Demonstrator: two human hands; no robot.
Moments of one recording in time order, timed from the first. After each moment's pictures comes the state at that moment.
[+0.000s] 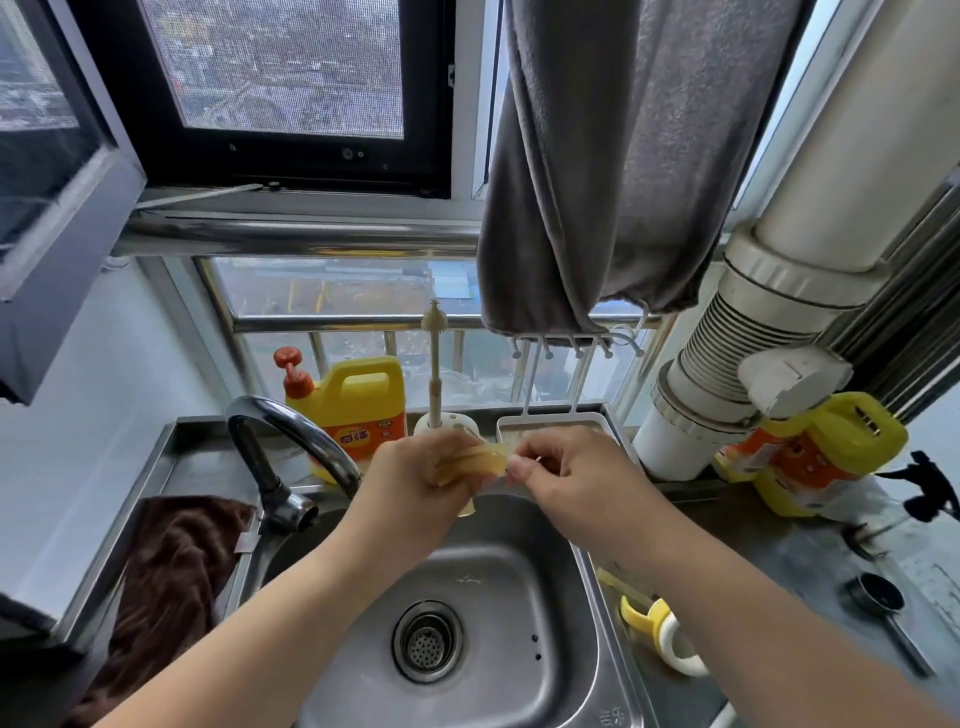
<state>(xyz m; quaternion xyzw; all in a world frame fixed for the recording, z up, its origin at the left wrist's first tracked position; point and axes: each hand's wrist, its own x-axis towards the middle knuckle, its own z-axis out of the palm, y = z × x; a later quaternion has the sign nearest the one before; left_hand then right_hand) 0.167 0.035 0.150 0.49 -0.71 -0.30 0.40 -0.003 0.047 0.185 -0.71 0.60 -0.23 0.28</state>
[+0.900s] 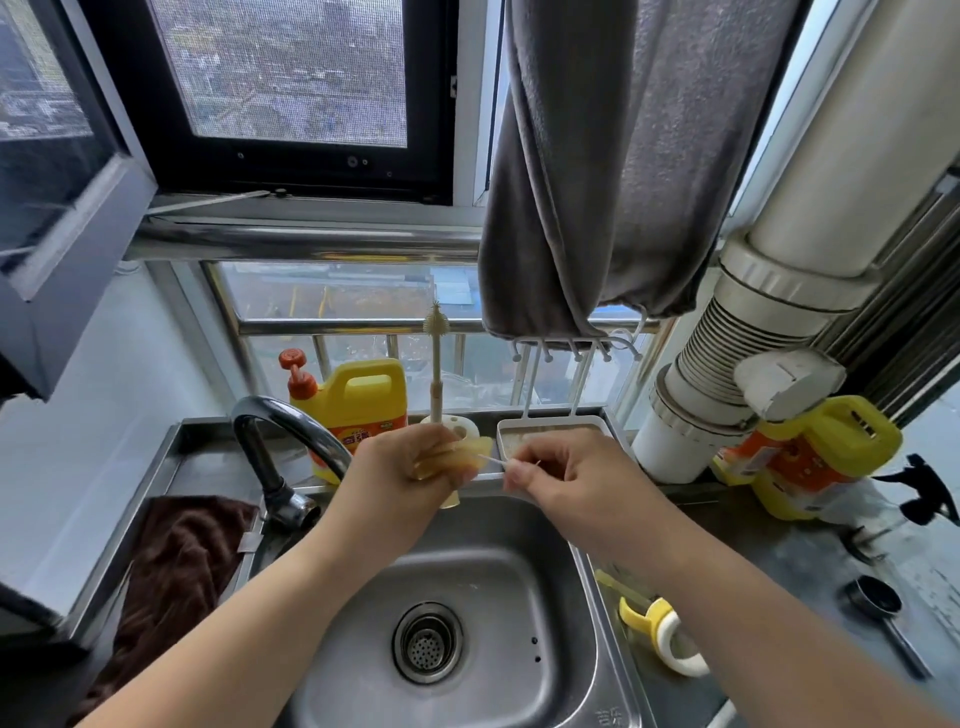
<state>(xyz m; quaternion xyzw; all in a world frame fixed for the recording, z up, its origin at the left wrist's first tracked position) 0.178 0.036 0.152 0.50 -0.71 -0.30 0.40 -0.004 0.057 0.190 -0.72 0.58 -0.24 0.29</state>
